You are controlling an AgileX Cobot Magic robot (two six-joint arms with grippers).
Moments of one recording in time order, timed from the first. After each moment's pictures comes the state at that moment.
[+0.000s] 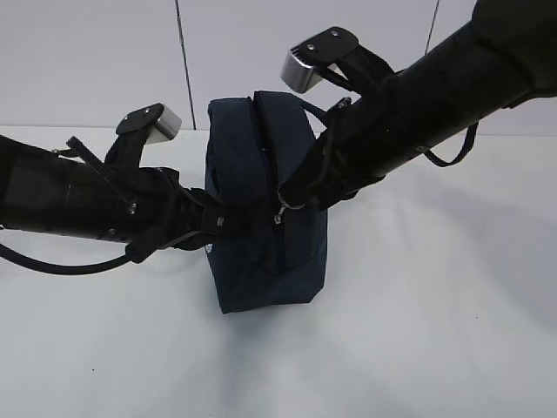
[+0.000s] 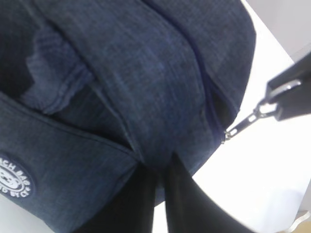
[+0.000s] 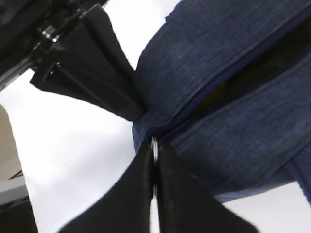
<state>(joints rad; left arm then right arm) -0.47 1.72 -0.82 -1.76 0.54 1.56 0.45 1.68 -1.25 0.76 0.77 -1.08</state>
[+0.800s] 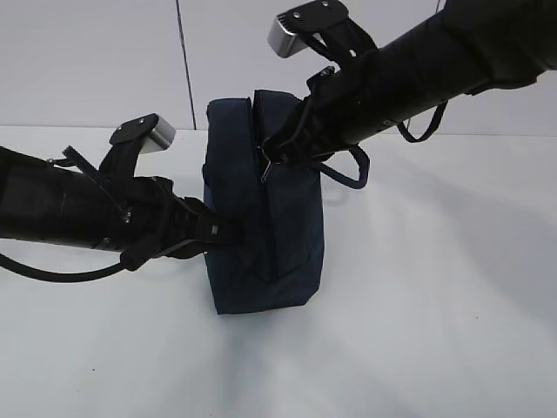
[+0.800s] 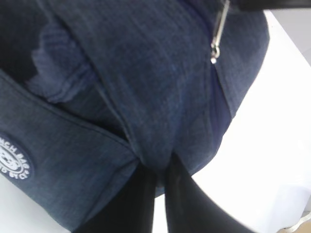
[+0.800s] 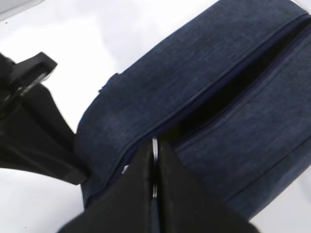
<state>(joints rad) -0.47 1.72 -0.79 -1.76 0.54 1.56 0.45 1.76 -1.34 0.83 0.63 -1.10</state>
